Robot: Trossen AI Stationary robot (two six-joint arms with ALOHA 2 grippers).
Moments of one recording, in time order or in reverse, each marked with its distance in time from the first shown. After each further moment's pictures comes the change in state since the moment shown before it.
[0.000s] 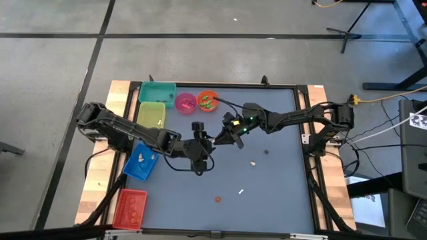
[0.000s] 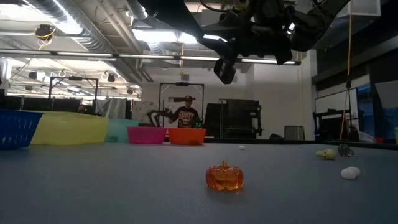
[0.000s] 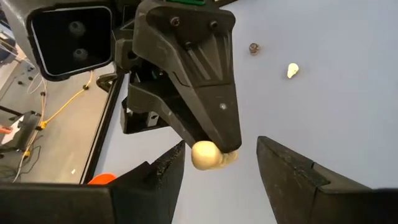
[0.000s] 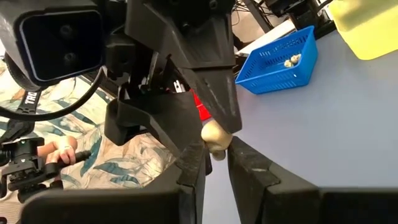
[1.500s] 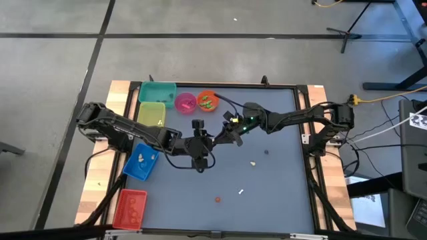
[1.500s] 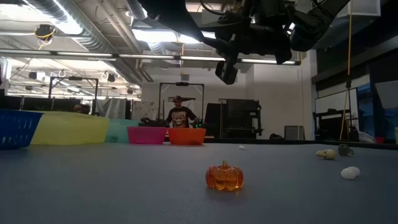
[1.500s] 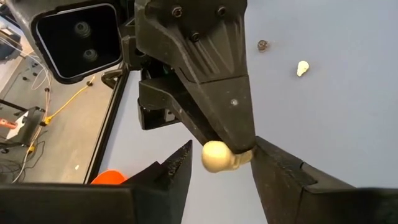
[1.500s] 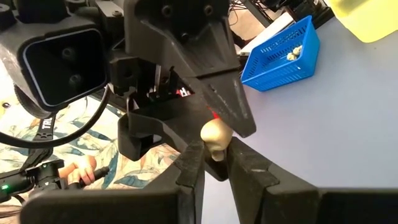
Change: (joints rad) left arm 0.023 0.000 0.000 -0.001 -0.001 0.007; right arm 0.000 0.000 0.000 0.023 0.003 0.155
